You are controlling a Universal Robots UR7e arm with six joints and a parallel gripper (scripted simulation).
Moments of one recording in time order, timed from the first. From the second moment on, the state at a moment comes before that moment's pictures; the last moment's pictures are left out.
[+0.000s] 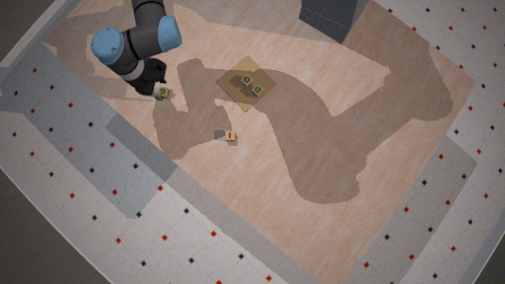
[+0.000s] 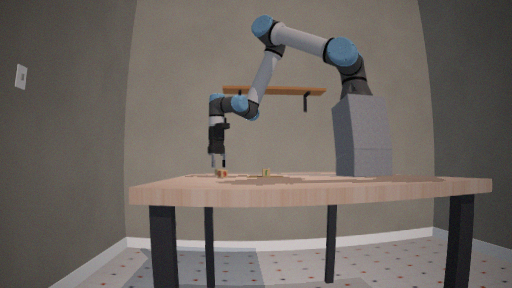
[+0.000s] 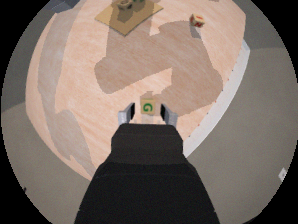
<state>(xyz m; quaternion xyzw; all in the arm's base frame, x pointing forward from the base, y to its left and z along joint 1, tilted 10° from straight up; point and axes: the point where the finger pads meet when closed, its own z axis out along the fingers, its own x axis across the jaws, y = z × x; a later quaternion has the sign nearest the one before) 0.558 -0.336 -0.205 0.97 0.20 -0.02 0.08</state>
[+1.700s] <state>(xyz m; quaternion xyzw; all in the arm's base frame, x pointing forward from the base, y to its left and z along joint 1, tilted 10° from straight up) 0.558 -0.343 -0.241 0.97 0.20 -0.02 0.08</state>
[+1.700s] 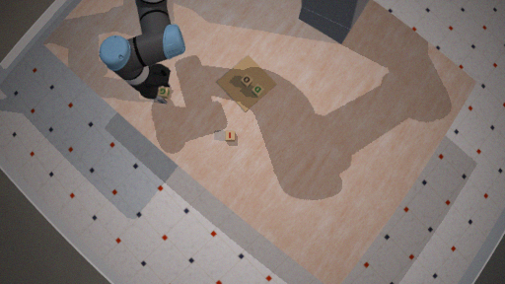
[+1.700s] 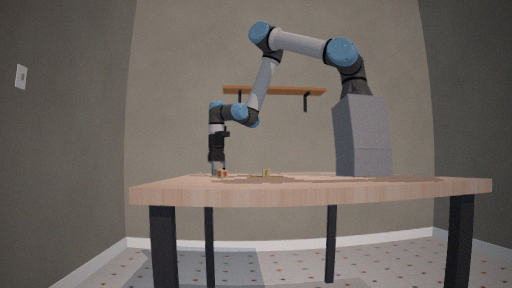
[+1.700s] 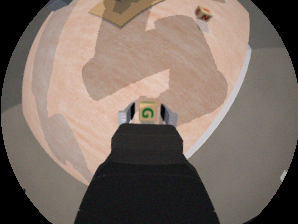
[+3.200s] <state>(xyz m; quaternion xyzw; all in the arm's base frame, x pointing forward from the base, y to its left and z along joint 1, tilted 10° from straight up) 0.558 -0.343 -0.241 0.97 0.20 -0.02 0.08</state>
